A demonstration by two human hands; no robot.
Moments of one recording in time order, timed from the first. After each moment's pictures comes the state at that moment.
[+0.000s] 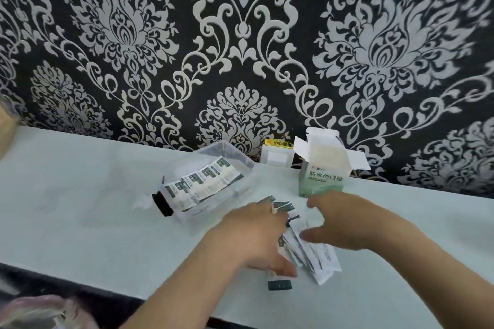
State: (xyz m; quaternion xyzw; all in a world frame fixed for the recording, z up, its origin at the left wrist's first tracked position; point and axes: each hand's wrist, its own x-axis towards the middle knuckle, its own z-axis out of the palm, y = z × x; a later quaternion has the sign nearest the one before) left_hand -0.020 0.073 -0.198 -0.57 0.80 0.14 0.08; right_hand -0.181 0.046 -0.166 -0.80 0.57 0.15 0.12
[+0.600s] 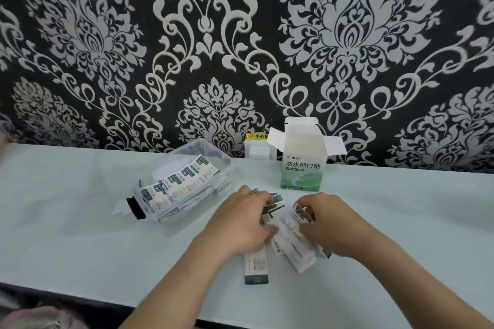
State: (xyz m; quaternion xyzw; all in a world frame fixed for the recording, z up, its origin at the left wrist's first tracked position) left_hand -0.042 0.053 -0.228 -0.63 0.75 0.18 -0.08; right_hand -0.219 0.036 -0.230 -0.77 0.60 -0.07 0.22
